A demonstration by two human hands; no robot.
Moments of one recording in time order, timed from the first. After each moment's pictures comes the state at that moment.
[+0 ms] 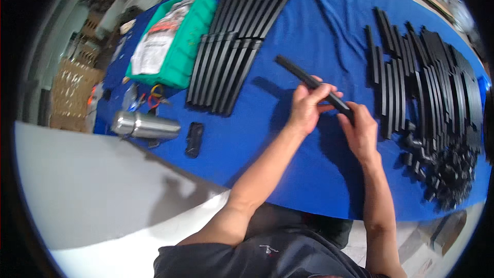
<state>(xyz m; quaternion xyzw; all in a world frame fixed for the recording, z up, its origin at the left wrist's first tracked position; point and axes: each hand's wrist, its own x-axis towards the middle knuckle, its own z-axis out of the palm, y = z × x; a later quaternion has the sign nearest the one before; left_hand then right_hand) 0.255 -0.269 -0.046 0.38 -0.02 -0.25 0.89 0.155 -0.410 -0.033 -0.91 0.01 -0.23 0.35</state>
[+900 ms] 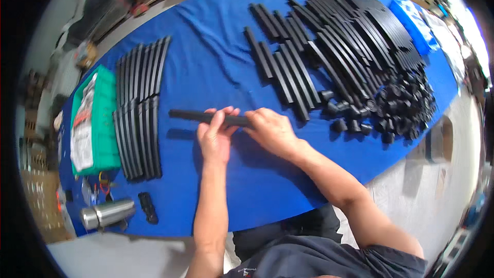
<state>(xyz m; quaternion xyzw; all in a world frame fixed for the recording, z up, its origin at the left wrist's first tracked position) 0.248 -0.272 -0.036 0.41 0.02 -0.26 0.88 0.156 -0.412 -0.045 -0.92 0.01 -0.28 0.27</state>
